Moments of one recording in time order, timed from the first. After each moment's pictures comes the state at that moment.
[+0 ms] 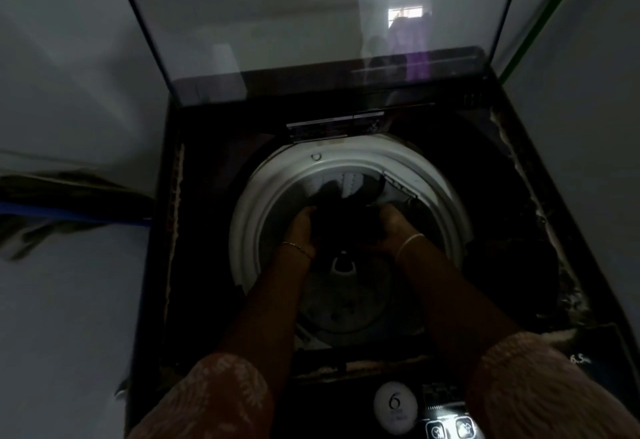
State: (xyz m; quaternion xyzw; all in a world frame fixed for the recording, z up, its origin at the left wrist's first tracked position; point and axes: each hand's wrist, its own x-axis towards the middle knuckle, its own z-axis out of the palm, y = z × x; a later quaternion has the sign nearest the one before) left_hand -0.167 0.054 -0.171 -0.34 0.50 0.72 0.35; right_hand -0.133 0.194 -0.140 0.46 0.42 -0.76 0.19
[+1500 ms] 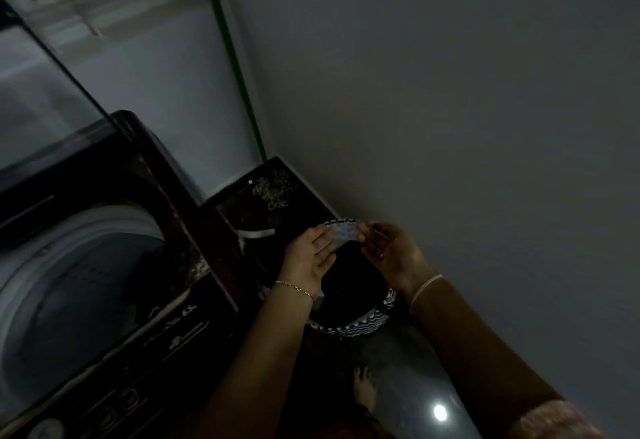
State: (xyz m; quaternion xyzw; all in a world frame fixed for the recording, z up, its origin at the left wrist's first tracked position) left_hand 0.126 0.427 -0.071 -0.14 0.56 0.64 0.51; right_hand 0.226 0.535 -0.091 0.48 0.25 -0.83 -0.14
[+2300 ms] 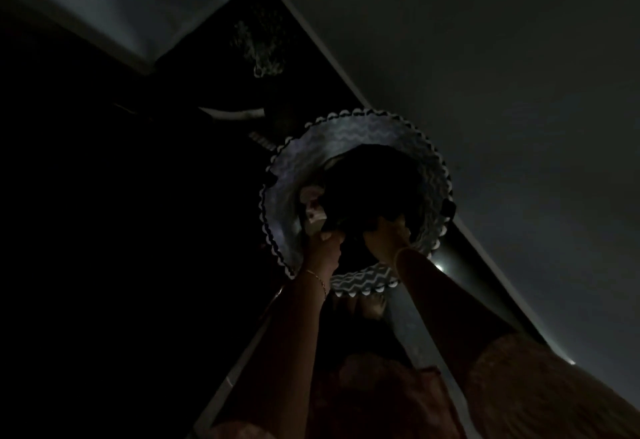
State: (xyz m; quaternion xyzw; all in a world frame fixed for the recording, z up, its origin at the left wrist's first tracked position) left_hand 0.136 0.451 -0.411 -0.21 0.73 0.36 0.54; right_hand 0.200 0.548 -0.448 0.48 0.68 -0.43 0.34
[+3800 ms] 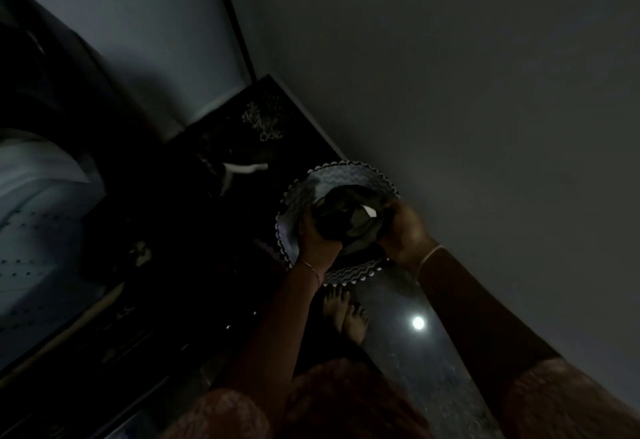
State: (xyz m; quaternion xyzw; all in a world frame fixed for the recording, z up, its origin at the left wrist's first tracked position) left_hand 0.136 0.444 -0.224 -0.15 0.65 0.54 0.51; right_hand 0.215 0.554 -0.193 0.50 0.19 -0.84 -0.07
